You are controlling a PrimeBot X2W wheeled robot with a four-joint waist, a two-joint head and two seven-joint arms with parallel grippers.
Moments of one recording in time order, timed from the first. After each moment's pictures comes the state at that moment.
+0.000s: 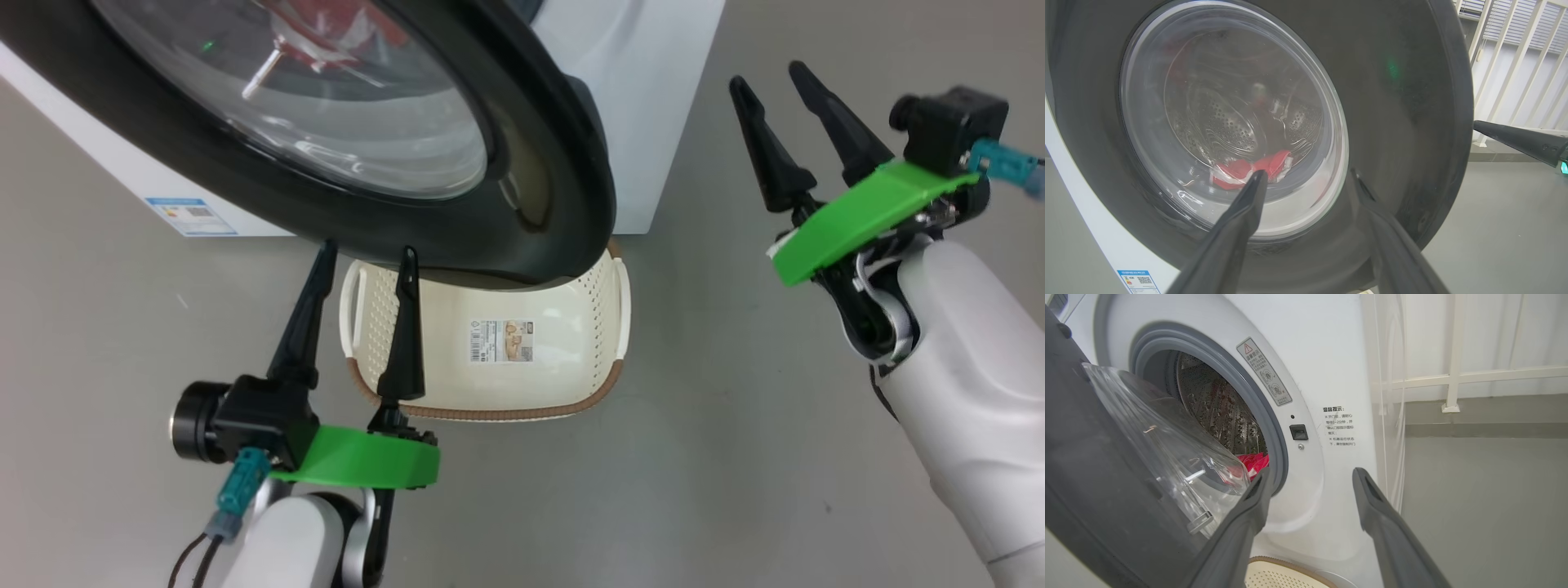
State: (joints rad) left arm -0.37 0.03 -0.28 0.12 -0.23 0.14 -0.26; right arm -0.79 -0.23 0.36 0.56 0.72 0.13 -0.14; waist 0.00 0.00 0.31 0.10
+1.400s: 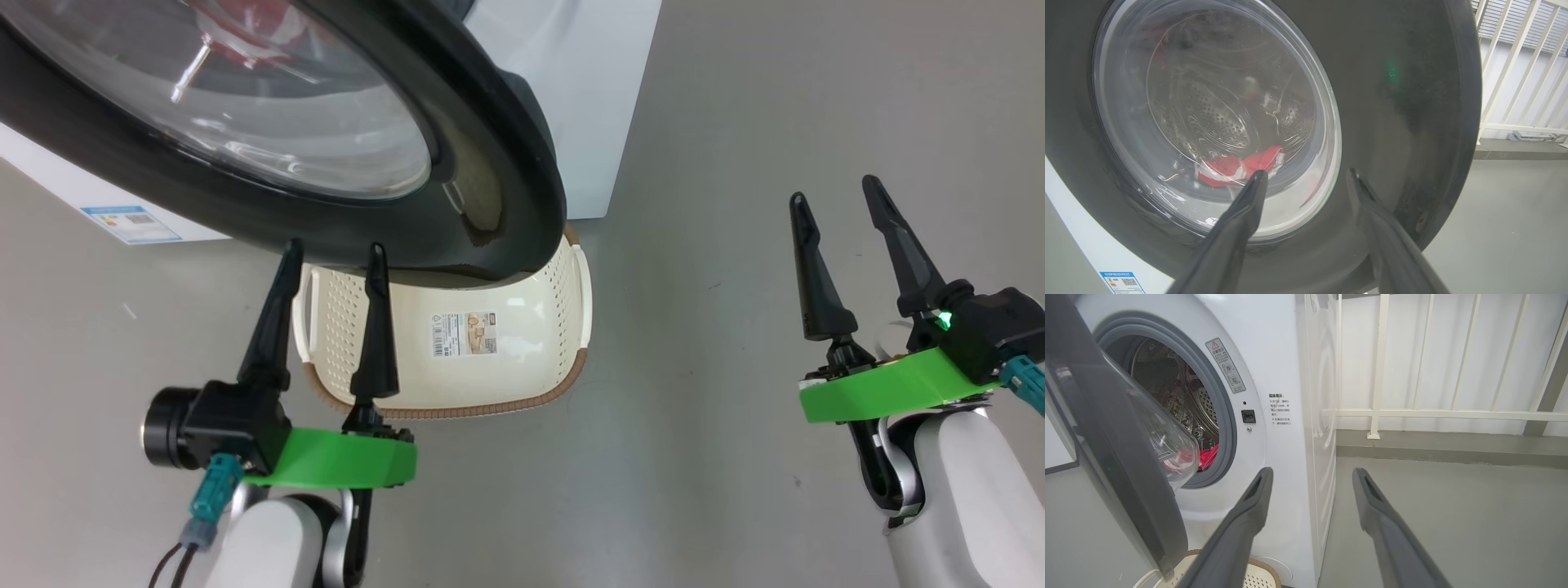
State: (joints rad) left arm -0.35 0.03 -0.22 0.09 -0.21 0.14 -0.26; right arm -0.33 -0.06 -0.01 0.16 0.22 0.13 -0.26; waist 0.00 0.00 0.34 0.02
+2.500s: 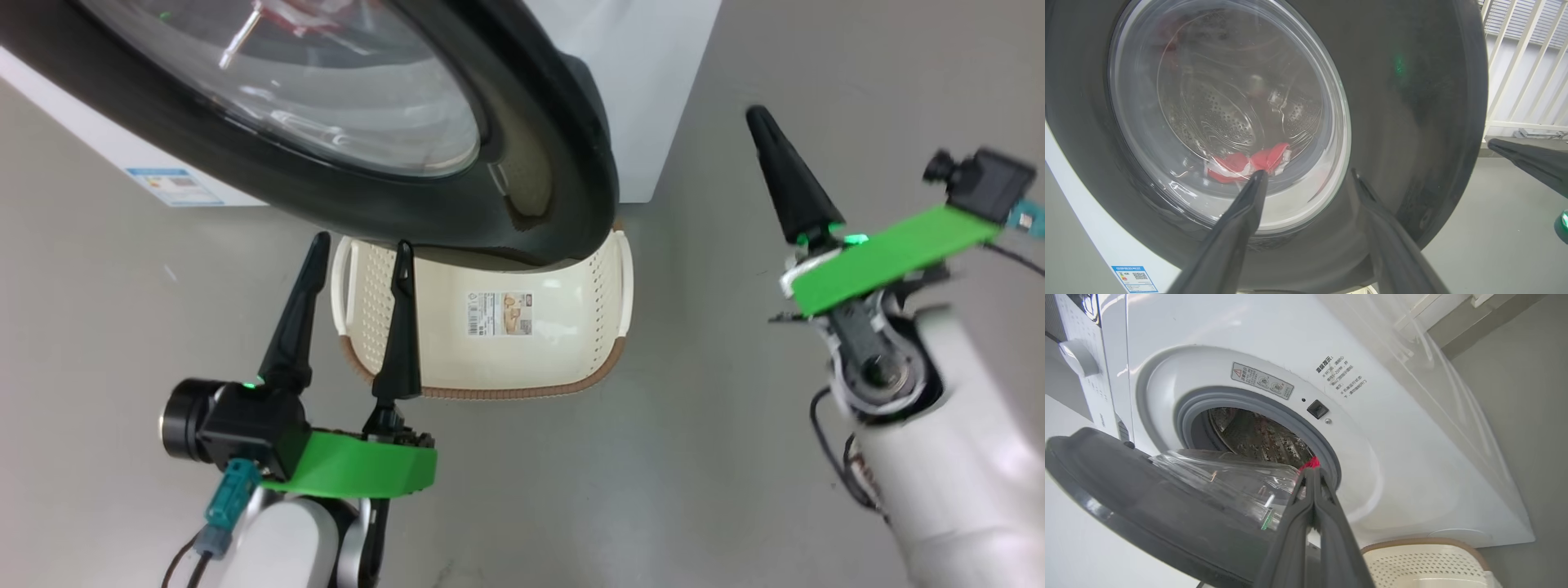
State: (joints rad) left arm -0.36 0.03 -0.26 0.06 -0.21 0.13 -0.26; right arm -0.57 -0.10 0.18 0.28 1.11 0.13 -0.01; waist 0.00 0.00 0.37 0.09
